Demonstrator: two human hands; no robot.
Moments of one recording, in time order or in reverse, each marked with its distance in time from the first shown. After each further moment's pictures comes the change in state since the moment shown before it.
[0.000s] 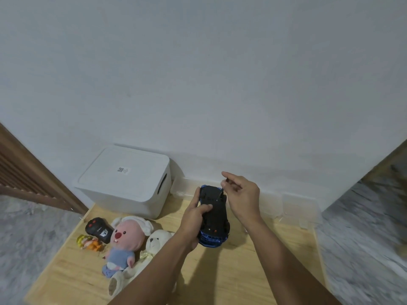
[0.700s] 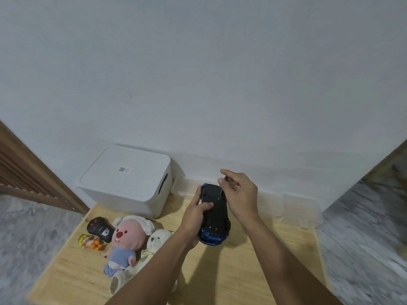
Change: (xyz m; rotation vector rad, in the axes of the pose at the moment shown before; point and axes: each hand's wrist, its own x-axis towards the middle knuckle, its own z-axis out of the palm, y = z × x) left_hand 0.005 0.001 -0.001 -0.003 -0.002 -0.002; right_hand 0.001 -0.003 0.006 0.006 0.001 -0.036
